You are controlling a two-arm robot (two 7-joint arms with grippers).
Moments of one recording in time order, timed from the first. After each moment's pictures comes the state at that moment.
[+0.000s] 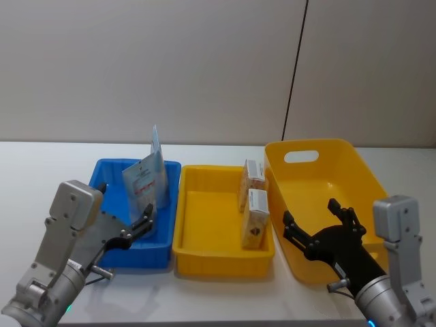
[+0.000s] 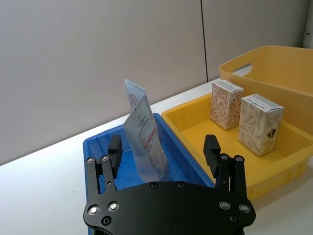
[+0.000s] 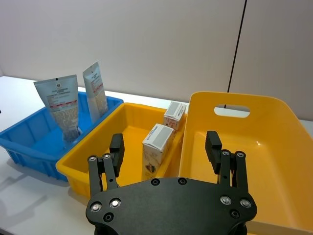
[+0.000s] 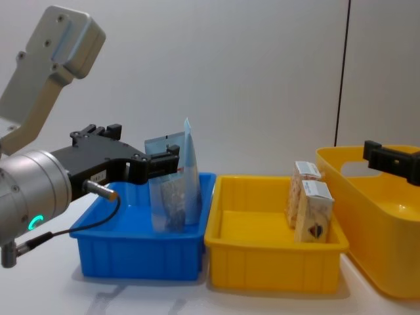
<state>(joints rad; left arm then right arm) -0.24 0.38 0.45 -1.63 -0.20 0.01 -0.01 -0.01 0.34 -0.23 -1.77 0.29 0.03 0.07</state>
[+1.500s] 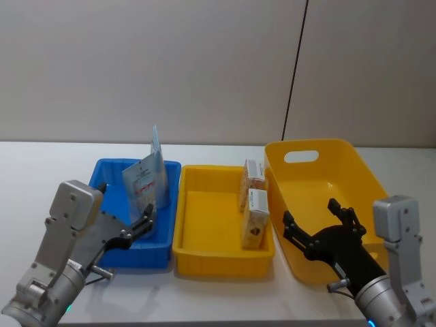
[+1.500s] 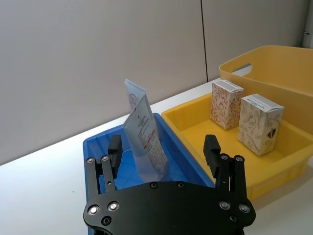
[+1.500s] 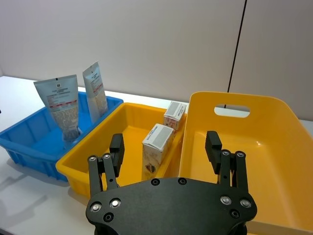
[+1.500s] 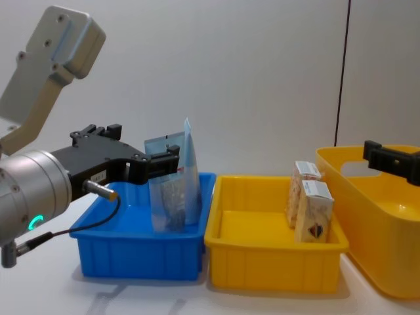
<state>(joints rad) -0.24 0.38 0.45 -1.63 -0.20 0.01 -0.01 -0.01 0.34 -0.23 -1.77 0.29 0.03 0.07</state>
